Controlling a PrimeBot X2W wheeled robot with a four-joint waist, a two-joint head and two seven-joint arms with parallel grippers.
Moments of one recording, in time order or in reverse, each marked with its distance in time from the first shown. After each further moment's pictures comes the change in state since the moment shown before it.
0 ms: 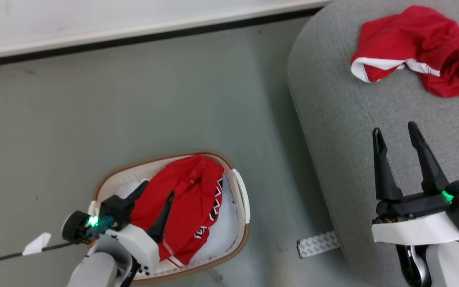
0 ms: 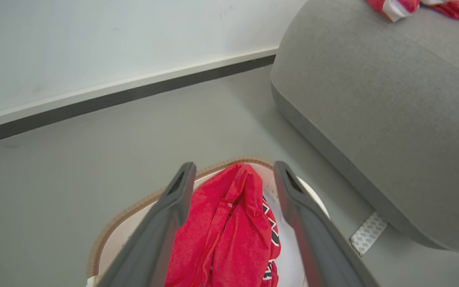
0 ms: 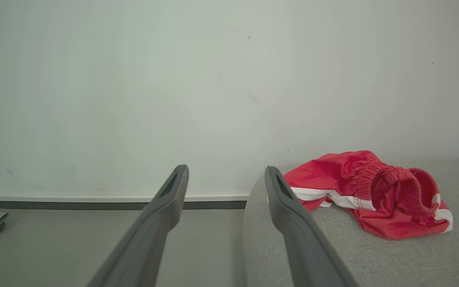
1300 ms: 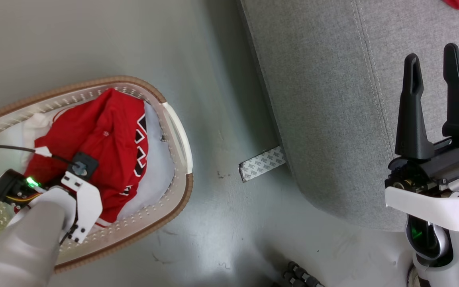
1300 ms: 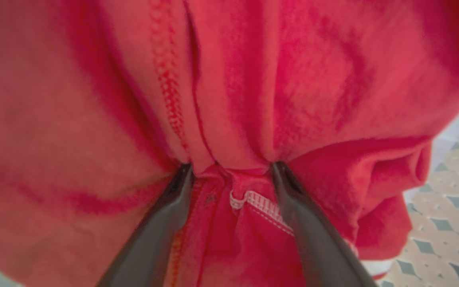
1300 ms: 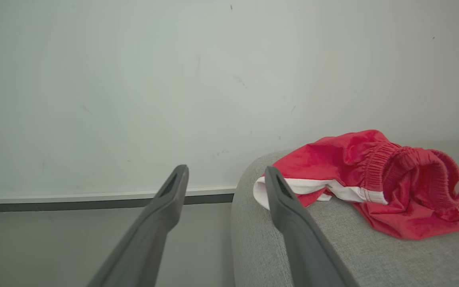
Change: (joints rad) left arm -0.497 0.179 -0.577 0.653 -0.116 0.000 0.291; right arm -0.149 0.002 0.055 -0.276 0.194 0.000 0.000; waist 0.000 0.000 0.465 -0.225
